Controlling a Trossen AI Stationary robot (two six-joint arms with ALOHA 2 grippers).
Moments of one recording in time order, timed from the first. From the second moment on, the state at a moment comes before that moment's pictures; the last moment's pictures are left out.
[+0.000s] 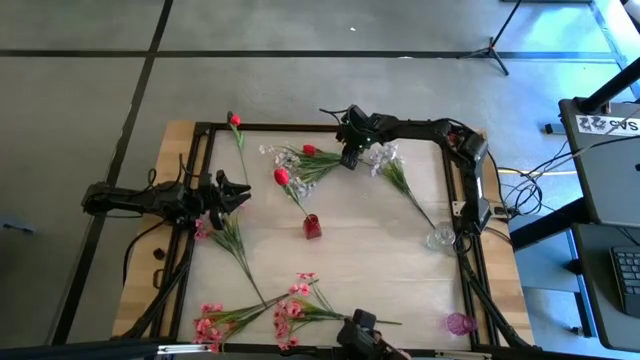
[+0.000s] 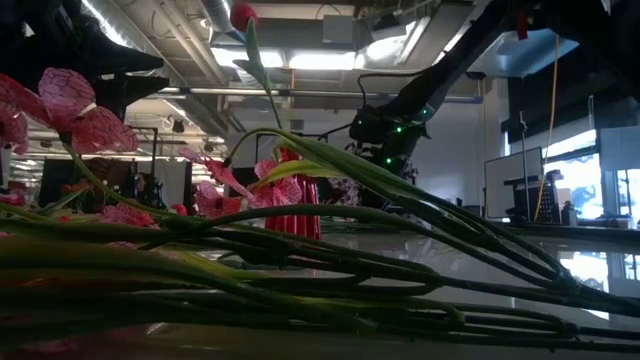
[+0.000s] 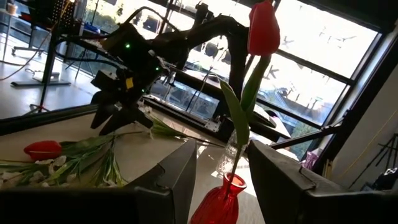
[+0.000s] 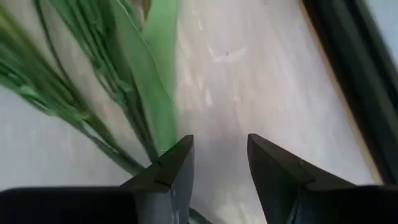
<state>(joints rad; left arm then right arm) -0.10 0.01 0.01 0.10 -0.35 -0.38 -0.62 2.05 1.38 -0.39 -0.11 -0.27</state>
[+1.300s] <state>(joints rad) -0.10 0.01 0.01 0.10 -0.35 -0.38 -0.36 1.63 1.38 -0.59 0.17 0.17</state>
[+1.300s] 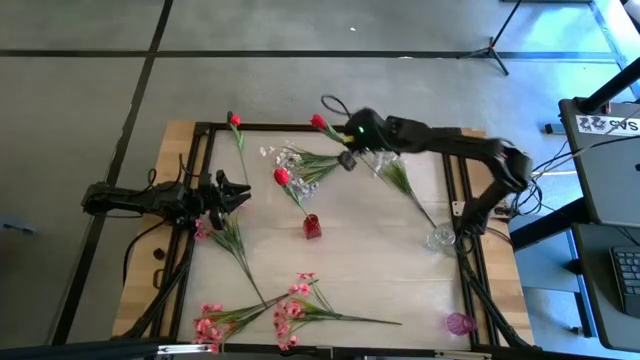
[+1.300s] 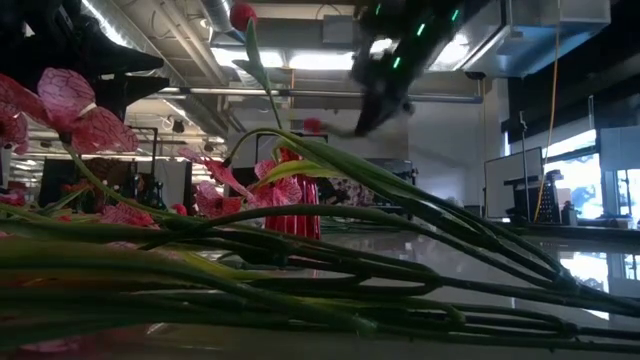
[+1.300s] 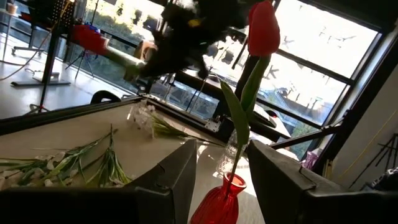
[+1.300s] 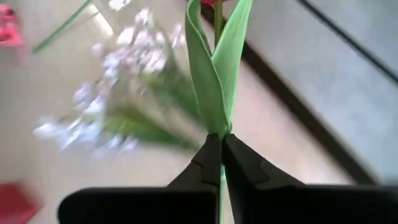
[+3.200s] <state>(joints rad) -0.10 0.01 0.01 0.11 -0.35 -0.38 0.17 1.60 0.83 -0.60 0.09 0.86</state>
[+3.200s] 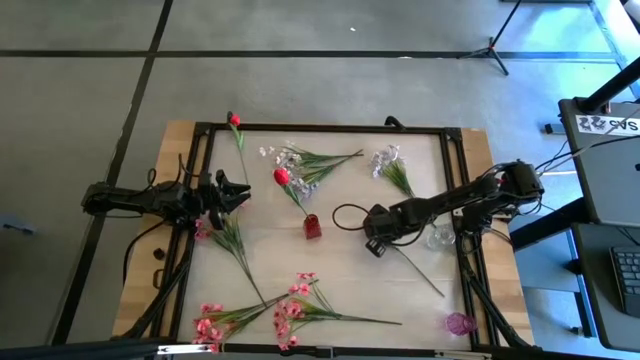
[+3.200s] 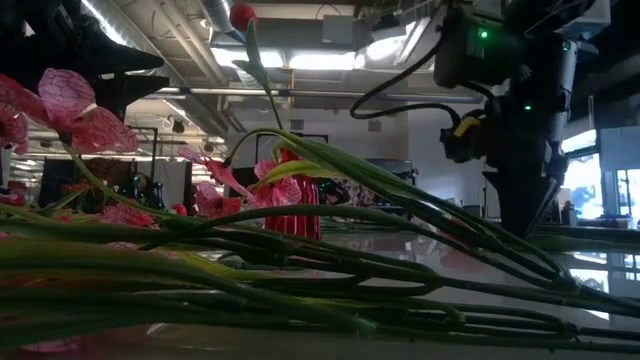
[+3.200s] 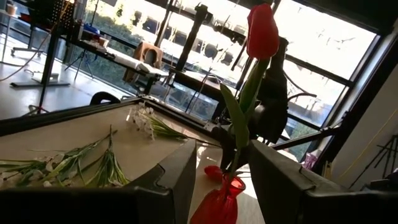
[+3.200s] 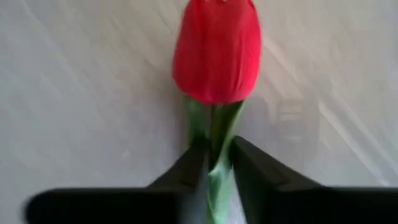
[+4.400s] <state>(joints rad) -0.10 0.01 0.01 0.11 -0.35 -0.38 0.18 1.52 1.18 0.61 0.33 -0.12</state>
